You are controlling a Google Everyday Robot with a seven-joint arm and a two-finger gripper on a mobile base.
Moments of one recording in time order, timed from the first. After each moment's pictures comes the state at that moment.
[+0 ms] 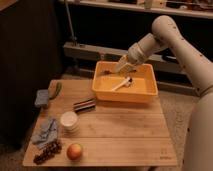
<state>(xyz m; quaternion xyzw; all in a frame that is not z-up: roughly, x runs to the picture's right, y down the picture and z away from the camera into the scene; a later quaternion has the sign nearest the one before) 0.057 -0.091 0.683 -0.34 -0.36 0.12 0.86</state>
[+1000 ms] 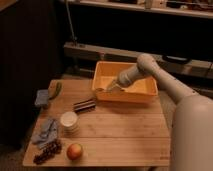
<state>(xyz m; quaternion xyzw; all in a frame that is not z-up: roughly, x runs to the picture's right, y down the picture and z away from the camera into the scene) 0.031 -0.001 0.849 -0.34 -0.37 0.19 0.85</state>
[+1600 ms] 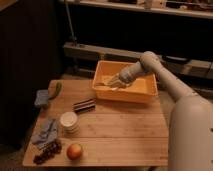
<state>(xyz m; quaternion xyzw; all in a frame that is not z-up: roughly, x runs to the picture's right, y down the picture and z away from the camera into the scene) 0.040 -0.040 0.835 -0.33 -0.39 0.22 0.83</state>
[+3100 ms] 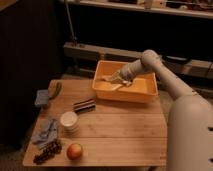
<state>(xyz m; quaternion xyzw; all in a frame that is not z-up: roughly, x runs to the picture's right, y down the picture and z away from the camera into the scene) 0.046 -0.055 0.856 -0.29 -0.38 0.23 0.85</state>
